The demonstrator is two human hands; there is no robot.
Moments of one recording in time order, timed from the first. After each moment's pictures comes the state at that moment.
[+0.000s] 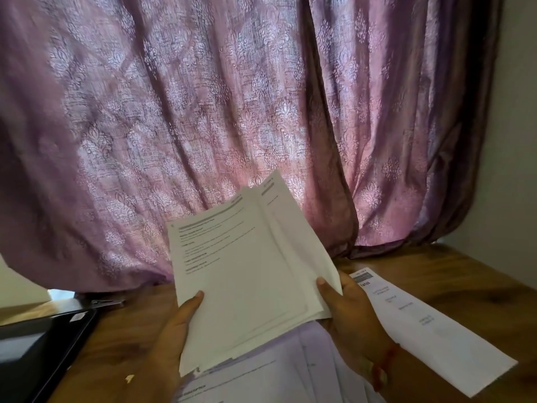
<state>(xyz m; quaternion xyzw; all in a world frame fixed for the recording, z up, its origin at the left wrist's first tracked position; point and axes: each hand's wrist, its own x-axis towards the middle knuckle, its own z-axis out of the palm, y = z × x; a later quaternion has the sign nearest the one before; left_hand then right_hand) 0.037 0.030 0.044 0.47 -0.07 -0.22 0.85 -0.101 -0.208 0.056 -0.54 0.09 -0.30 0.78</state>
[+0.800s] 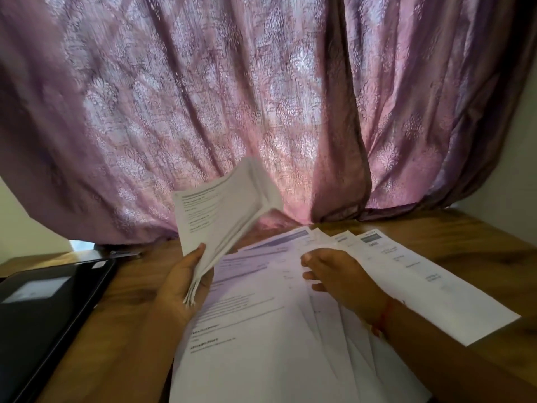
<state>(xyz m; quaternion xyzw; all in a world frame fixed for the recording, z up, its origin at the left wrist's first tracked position) 0.046 0.038 0.056 0.37 -0.02 -0.20 0.91 -0.105 -0.205 0.053 -0.80 0.08 -0.13 0.58</state>
